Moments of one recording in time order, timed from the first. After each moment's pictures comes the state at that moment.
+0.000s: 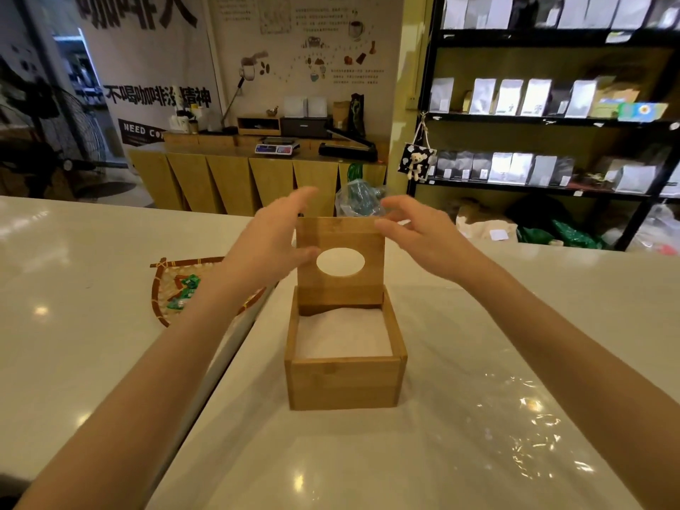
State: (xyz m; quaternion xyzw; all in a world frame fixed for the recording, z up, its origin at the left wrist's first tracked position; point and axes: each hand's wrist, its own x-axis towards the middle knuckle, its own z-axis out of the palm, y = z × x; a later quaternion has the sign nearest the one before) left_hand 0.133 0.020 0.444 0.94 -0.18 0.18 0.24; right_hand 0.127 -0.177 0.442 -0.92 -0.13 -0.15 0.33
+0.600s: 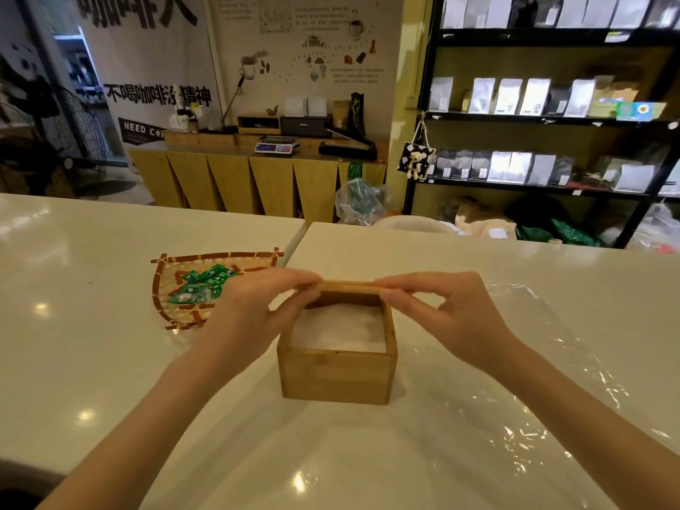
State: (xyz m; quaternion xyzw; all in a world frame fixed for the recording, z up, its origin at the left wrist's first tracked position) left_hand 0.076 0.047 0.392 0.85 -0.34 0.30 0.27; right_hand 0.052 -0.188 0.396 -0.86 -0.24 -0.24 0.39
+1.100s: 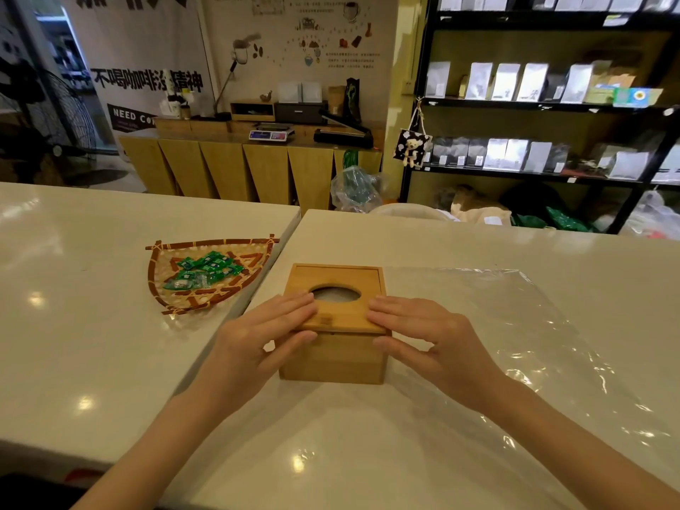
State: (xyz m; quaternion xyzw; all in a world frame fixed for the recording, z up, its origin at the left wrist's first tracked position) left_hand 0.058 0.052 0.336 0.82 -0.36 0.26 0.35; right_hand 0.033 -0.190 0.340 -0.86 -0.30 -0.26 0.33
